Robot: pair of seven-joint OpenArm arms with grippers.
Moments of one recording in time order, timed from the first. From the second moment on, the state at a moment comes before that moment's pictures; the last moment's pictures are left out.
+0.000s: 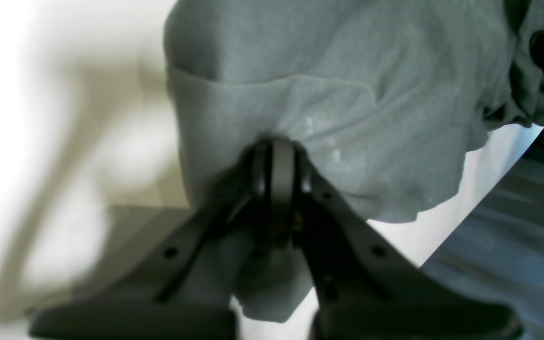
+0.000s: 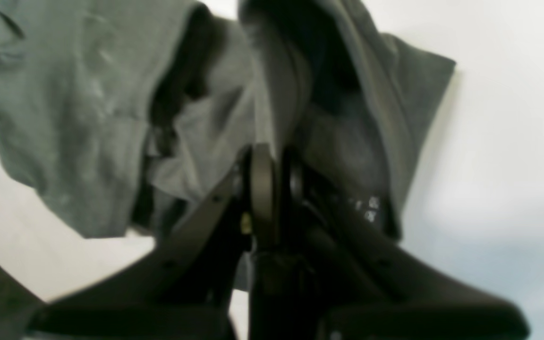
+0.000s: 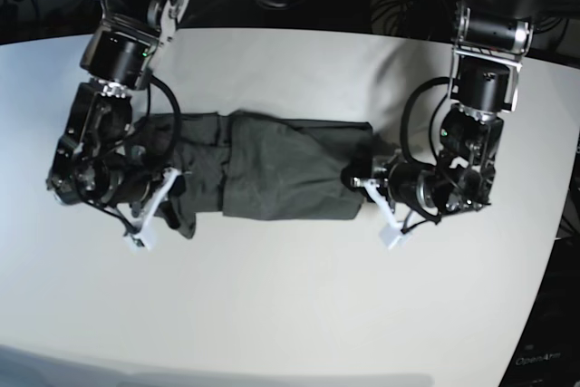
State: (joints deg) left arm -21.1 -13.6 10.3 56.1 -48.1 -17.4 64.3; right arm 14.7 -1.1 25.2 82.1 17.8 40.2 -81.2
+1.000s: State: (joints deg) left arm -21.1 -13.4 10.5 56.1 -47.9 -17.4 64.3; right arm 23.5 -7.2 13.1 73.7 17.4 40.2 -80.2
